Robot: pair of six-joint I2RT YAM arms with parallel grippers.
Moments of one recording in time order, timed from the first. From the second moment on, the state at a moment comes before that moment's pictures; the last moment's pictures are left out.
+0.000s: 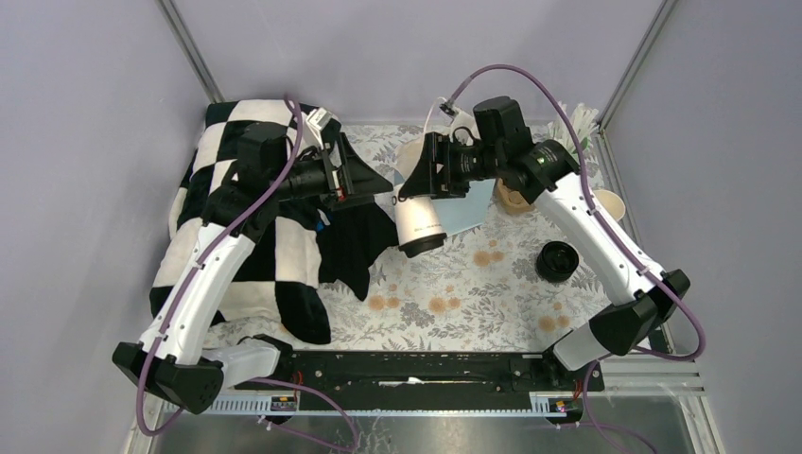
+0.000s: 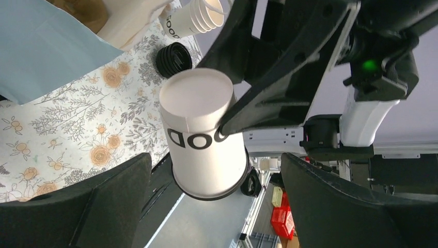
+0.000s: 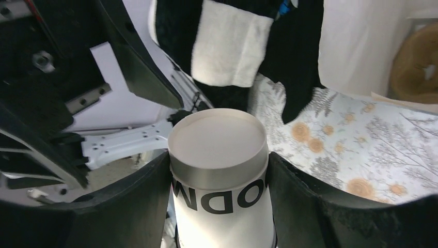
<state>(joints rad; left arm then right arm) -0.36 1.17 1.39 -0.57 0.78 -0.83 0.60 1.52 1.73 -0.83 -0.56 0.58</state>
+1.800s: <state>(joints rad) -0.38 1.09 0.90 0.01 0.70 -1.89 0.51 1.46 1.81 -0.80 -0.34 0.41</state>
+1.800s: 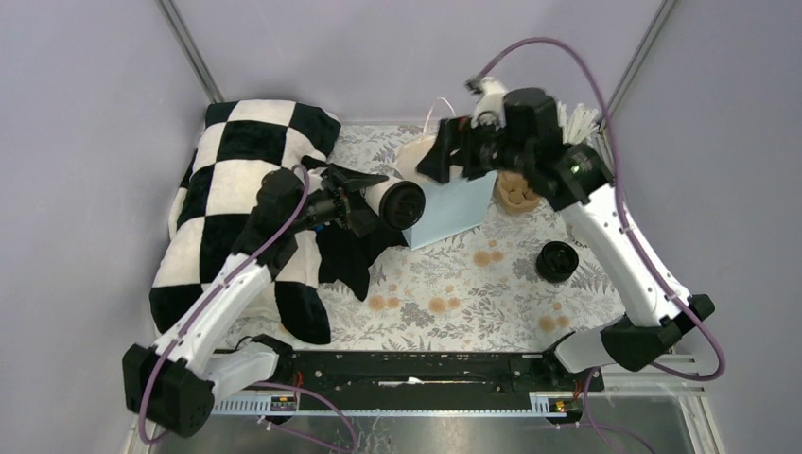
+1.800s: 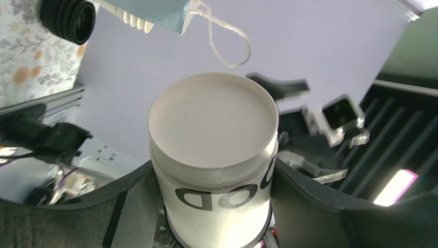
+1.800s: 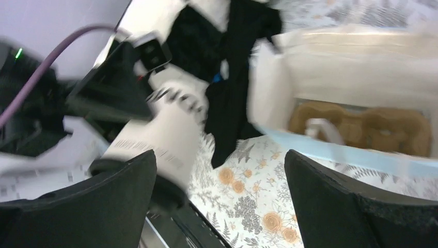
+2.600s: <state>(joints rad) -0.35 0.90 0.82 0.07 0.39 -2.07 1.02 1.35 1.74 -0.53 0.11 0.34</state>
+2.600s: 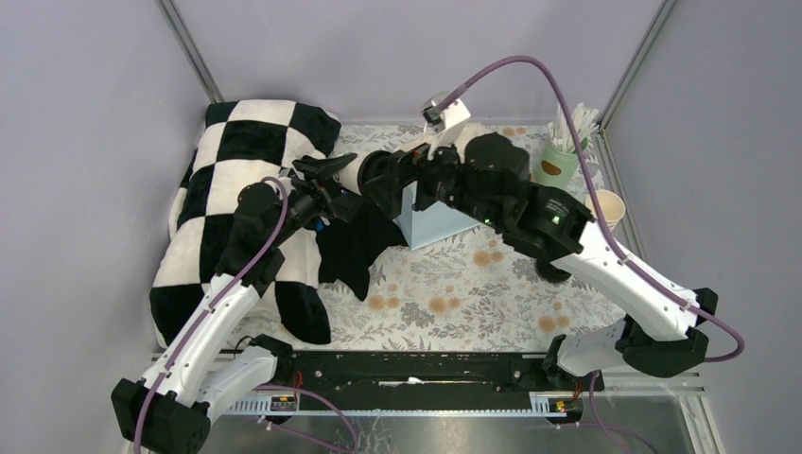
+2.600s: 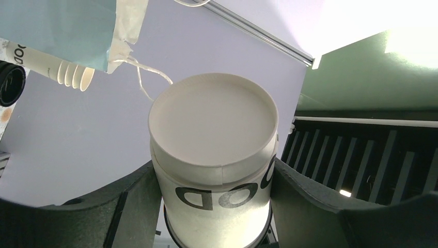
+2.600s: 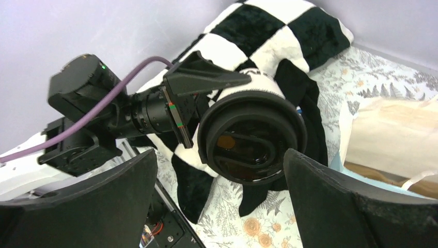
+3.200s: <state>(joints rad) -0.35 0.90 0.82 0.11 0.38 -2.07 1.12 1.39 1.72 -0.53 0.35 0.34</state>
